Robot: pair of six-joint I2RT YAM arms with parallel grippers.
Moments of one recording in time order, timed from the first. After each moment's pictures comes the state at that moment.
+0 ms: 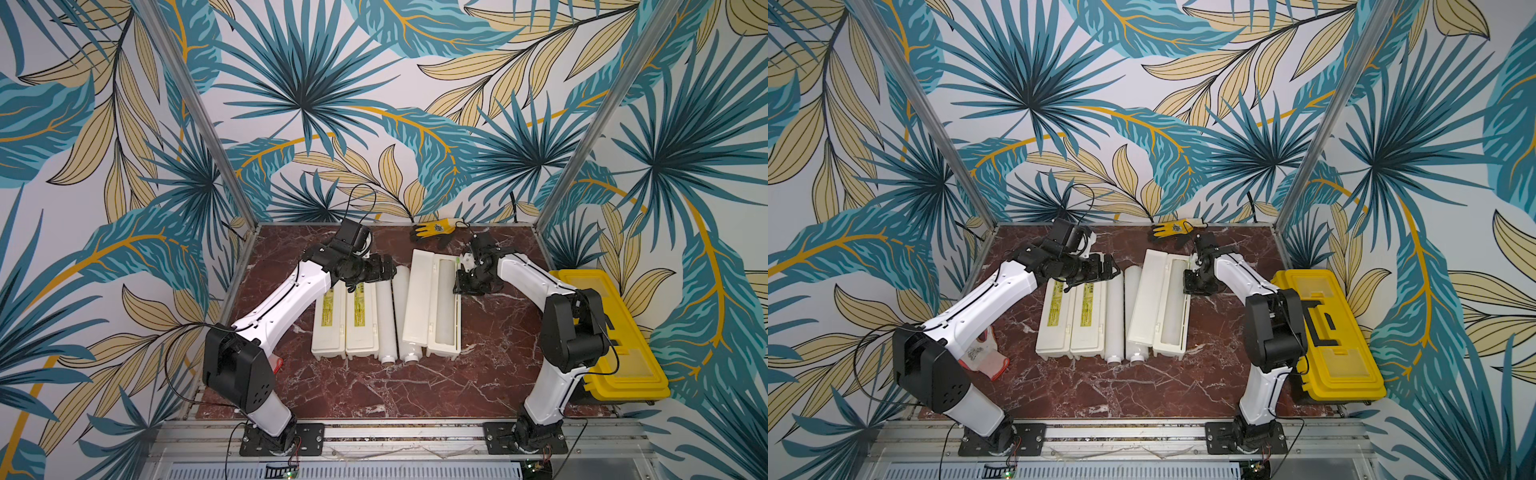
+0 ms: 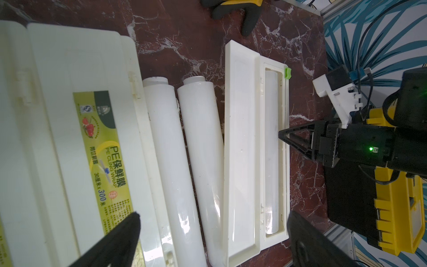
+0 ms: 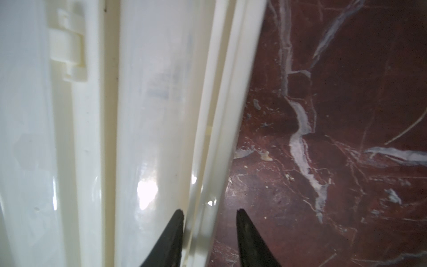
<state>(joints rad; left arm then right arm) -0.47 1.61 1.50 -0.78 0.24 -0.58 0.15 1.87 1.43 -0.85 -0.15 0.19</state>
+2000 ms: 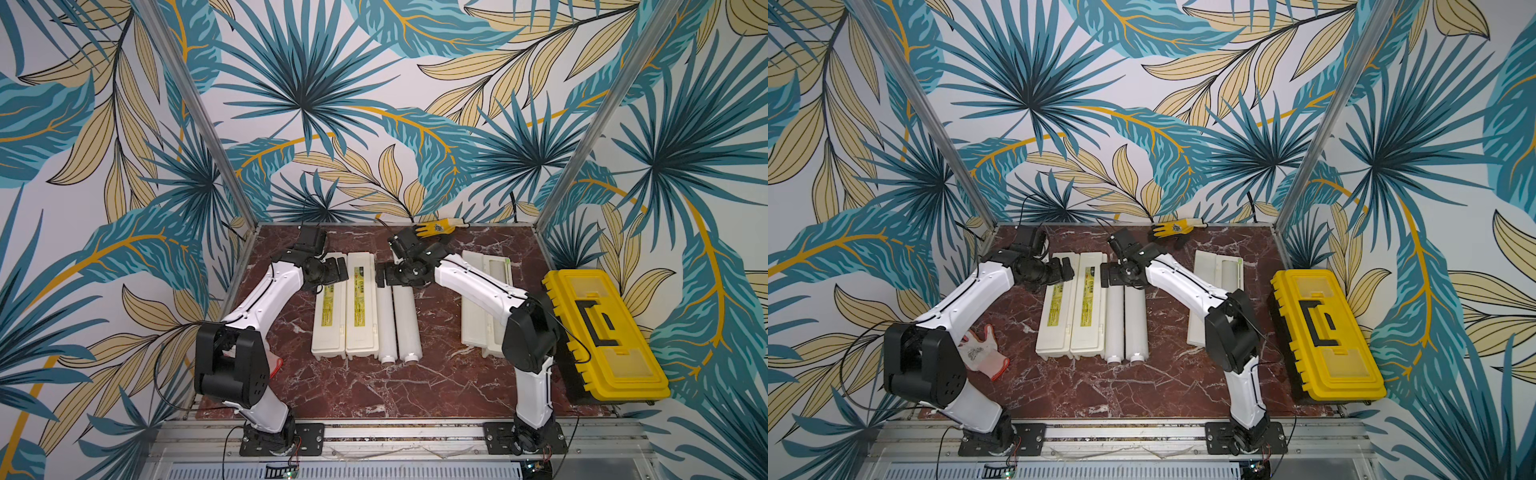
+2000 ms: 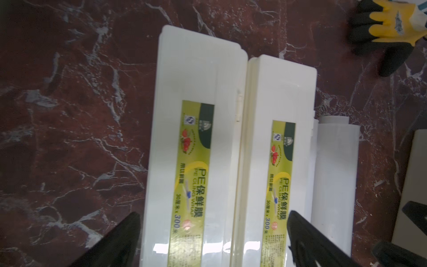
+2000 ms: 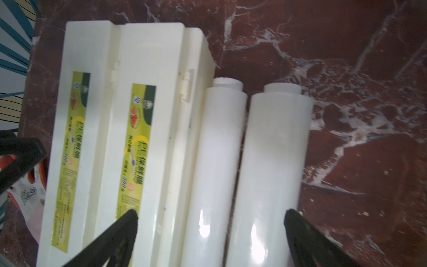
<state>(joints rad) -0.14 1.60 1.32 -0.77 0.09 -0.46 0.70 2.07 1.88 -0.80 0.04 0.55</state>
